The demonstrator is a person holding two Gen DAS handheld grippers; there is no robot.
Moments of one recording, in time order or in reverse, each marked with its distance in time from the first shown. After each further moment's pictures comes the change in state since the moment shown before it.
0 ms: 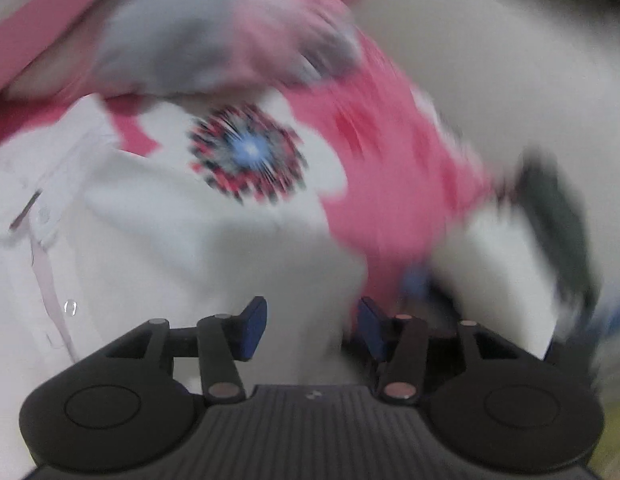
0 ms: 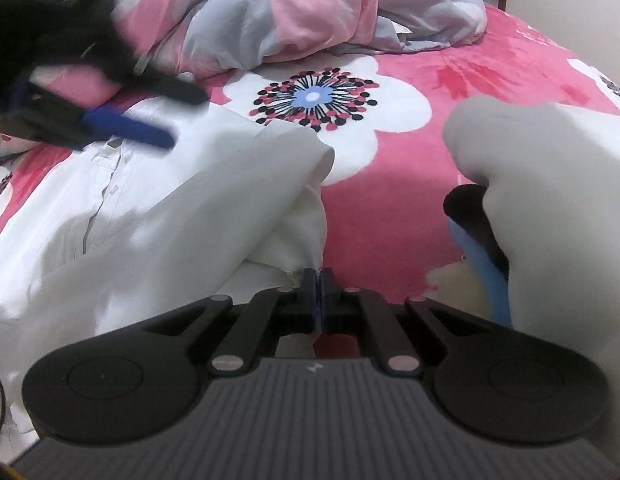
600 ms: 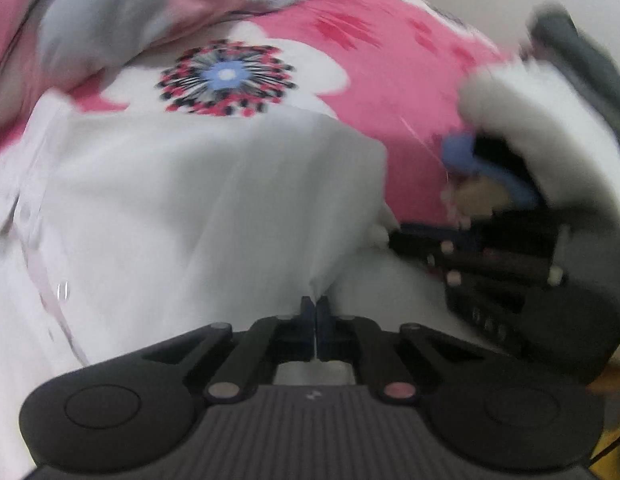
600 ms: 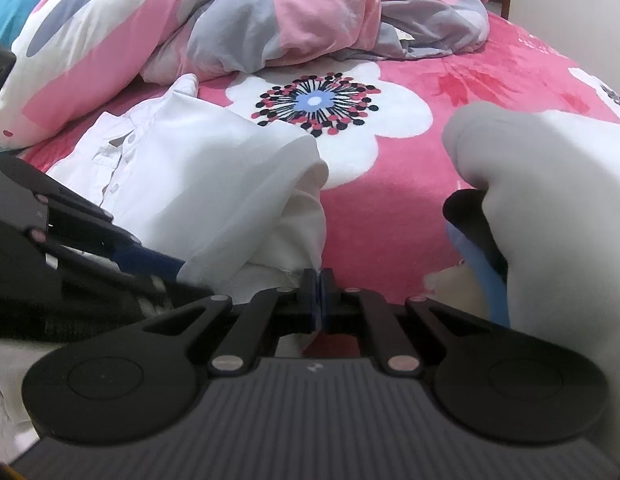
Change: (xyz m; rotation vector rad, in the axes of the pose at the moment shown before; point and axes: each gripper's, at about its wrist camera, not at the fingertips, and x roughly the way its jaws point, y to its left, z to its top) left arm 0.031 -0.003 -0.038 0.166 0.102 0.143; right arm 0.002 -0.001 0.000 -0.033 -0.016 -0.003
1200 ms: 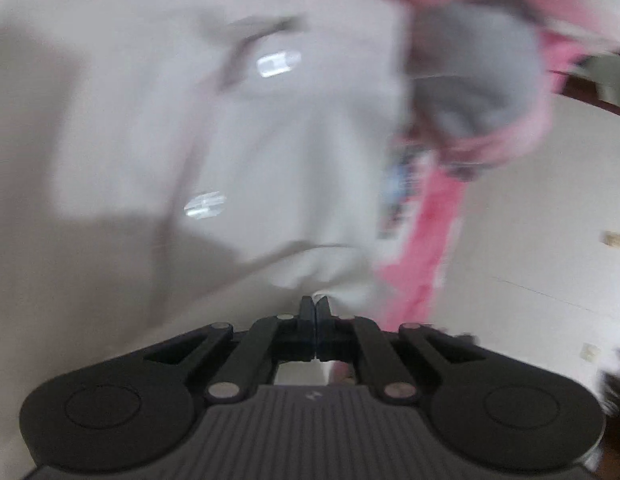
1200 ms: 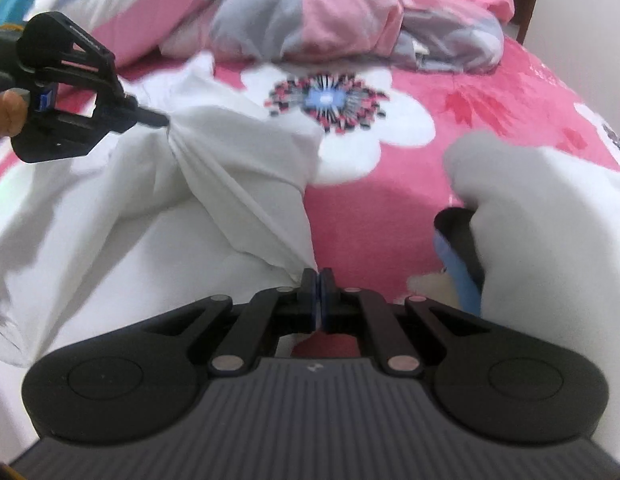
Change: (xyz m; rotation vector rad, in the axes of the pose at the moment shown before) left arm 0.021 0.182 -0.038 -1.135 0.062 -0.549; right arm -0.008 0.010 -0.001 -0.145 0.065 -0.055
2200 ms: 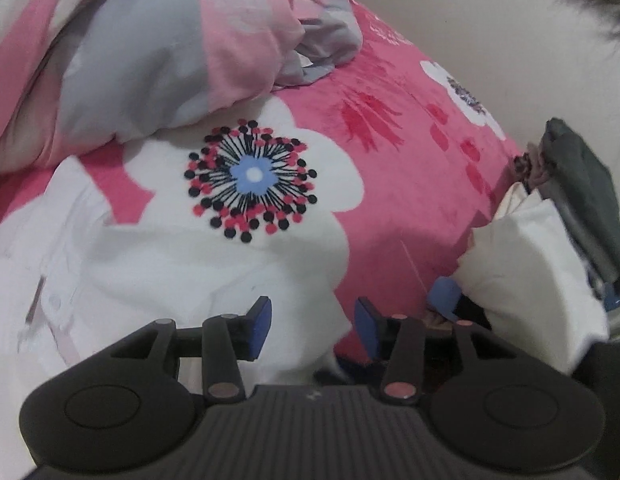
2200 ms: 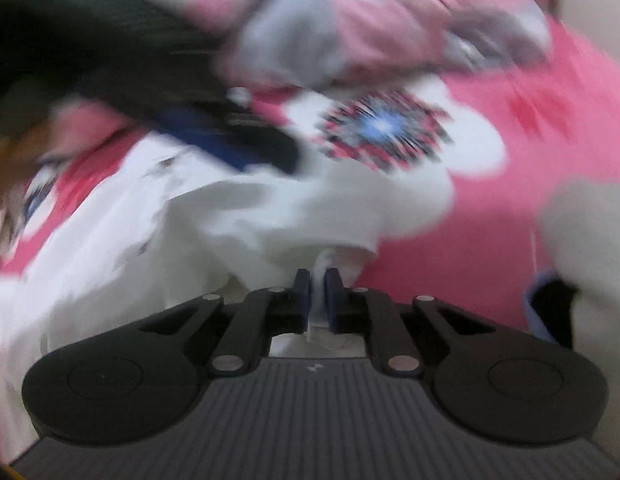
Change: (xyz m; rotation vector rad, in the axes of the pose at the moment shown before) left arm 0.057 -0.182 -0.091 1.044 -0.077 0.476; right arm 0.012 0.016 0.036 0.022 -0.108 0.220
